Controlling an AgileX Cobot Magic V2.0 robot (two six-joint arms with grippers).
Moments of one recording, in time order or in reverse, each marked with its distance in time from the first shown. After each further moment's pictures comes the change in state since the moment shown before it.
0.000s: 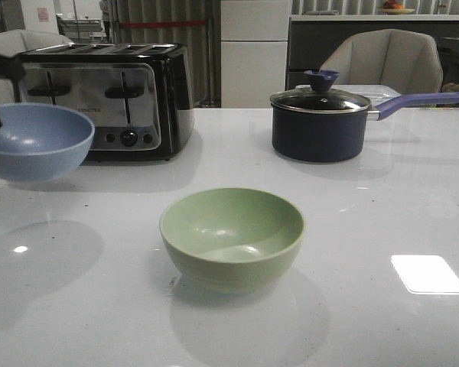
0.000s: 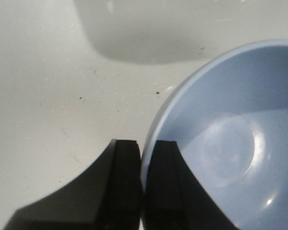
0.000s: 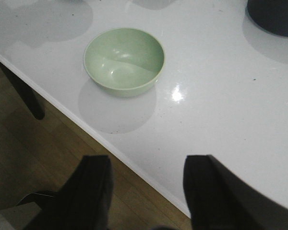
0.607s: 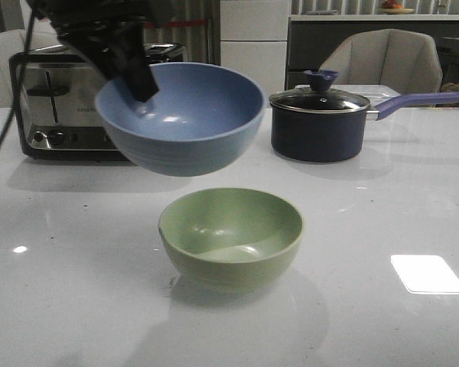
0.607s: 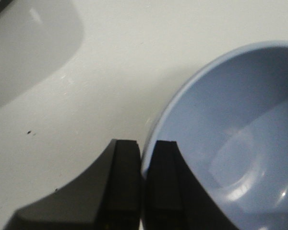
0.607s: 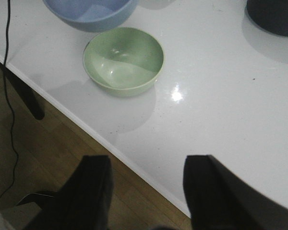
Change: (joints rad) left arm -0.473 -0.119 -0.001 -0.039 0.044 0.042; right arm 0.000 0.000 0.000 0.000 0.000 0.000
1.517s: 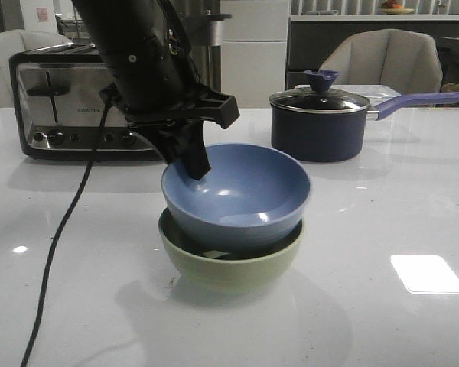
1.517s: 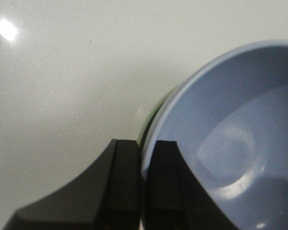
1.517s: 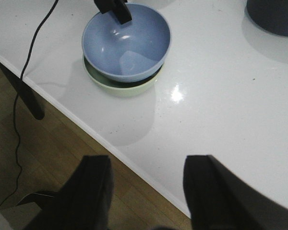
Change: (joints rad) left arm -0.045 0.216 0.000 -0.073 -0.131 0.000; right arm 0.000 0.000 0.000 0.000 0.000 0.000
